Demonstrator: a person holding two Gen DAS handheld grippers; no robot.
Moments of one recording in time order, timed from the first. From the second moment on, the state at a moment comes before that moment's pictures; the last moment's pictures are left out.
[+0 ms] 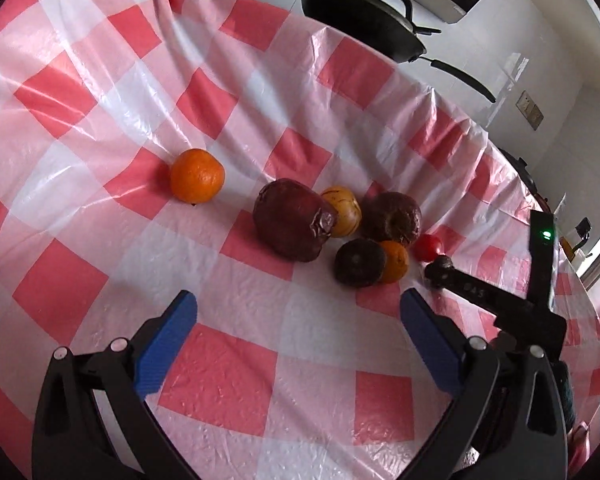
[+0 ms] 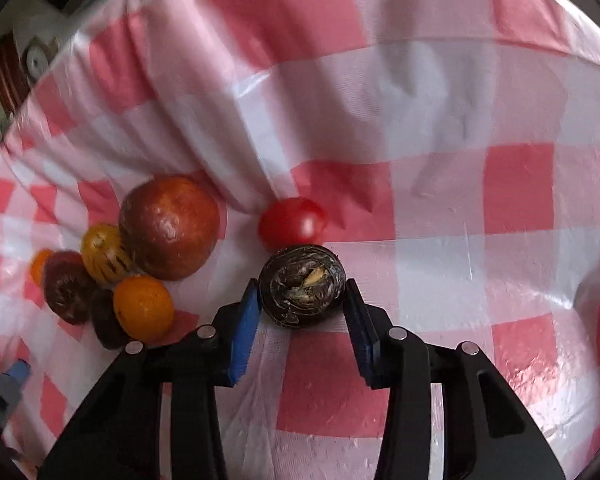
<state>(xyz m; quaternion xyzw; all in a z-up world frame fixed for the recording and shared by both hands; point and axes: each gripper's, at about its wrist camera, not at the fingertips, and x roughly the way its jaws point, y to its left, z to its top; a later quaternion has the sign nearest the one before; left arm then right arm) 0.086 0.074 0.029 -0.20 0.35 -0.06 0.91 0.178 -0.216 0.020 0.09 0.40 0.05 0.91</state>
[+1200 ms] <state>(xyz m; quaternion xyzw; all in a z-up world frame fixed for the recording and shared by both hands) 0.069 0.080 0.051 -0.11 0.35 -0.01 0.93 0.176 -0.246 0.007 0.20 0.38 0.11 0.89</state>
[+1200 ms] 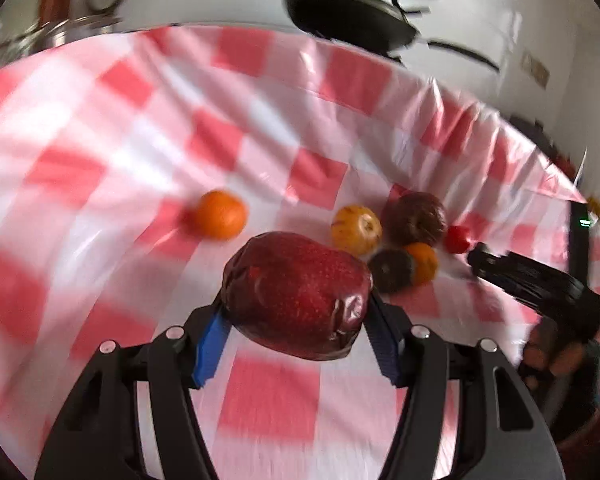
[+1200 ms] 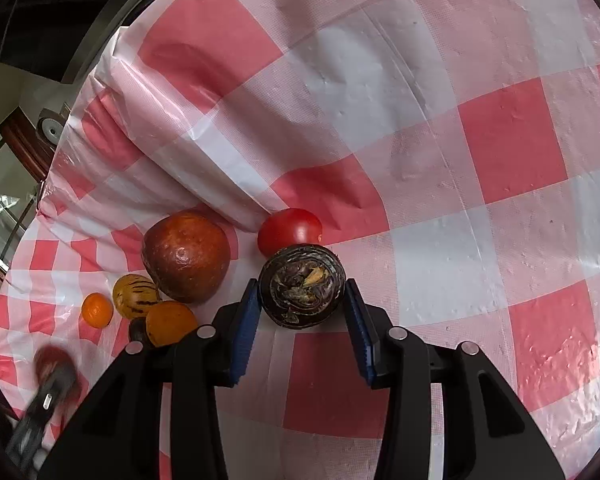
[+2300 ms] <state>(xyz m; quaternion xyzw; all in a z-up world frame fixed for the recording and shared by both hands) 0.048 0.105 0.028 -0.19 0.35 0.00 0.92 0.099 -0.242 0.021 0.25 0.36 0.11 0.89</state>
